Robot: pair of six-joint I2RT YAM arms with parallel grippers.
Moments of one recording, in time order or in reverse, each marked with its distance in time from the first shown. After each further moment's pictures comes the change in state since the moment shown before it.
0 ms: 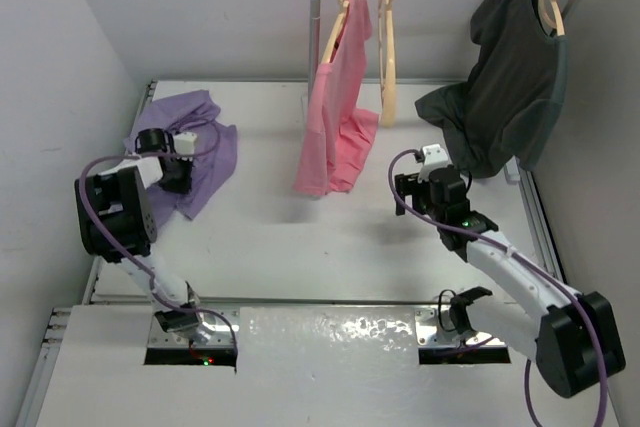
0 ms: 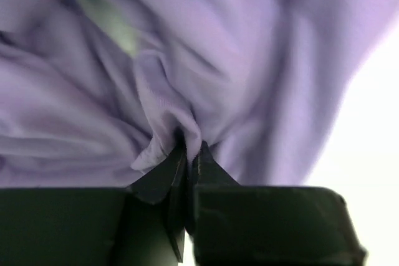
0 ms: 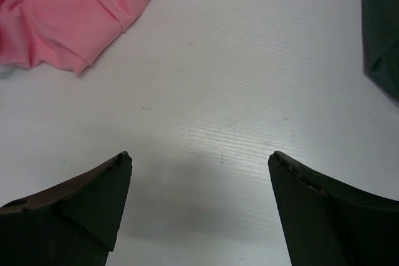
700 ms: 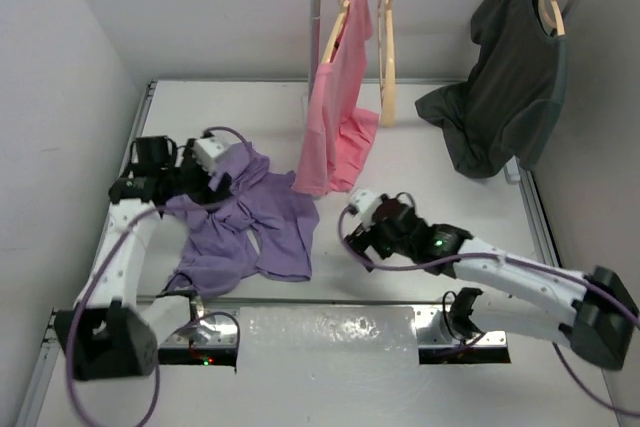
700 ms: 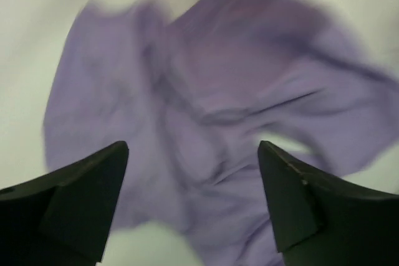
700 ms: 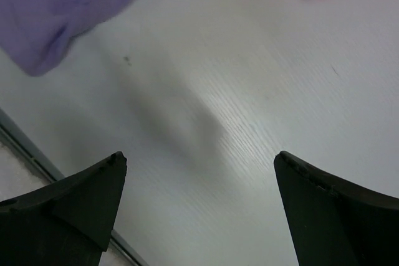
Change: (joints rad) left arm -0.293 -0.759 -0.150 -0.341 0.472 0.258; right arm 0.511 -0.060 0.071 -0.336 -0.029 -0.064
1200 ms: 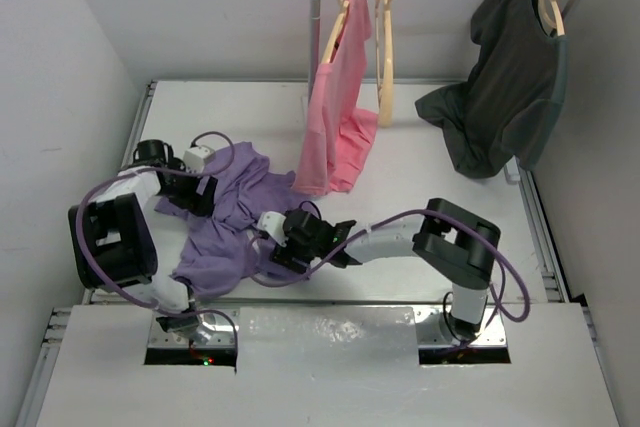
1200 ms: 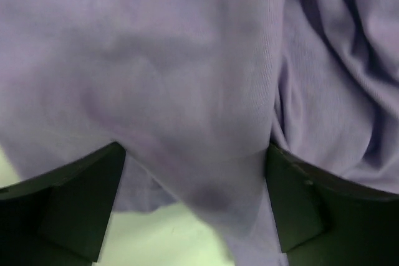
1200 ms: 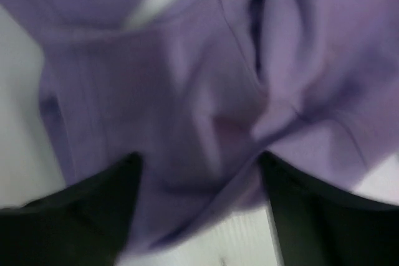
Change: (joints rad) left arm 0.294 0.512 0.007 0.119 -0.217 0.044; right arm 0.274 0.843 0.377 0.423 -0.014 -0.214
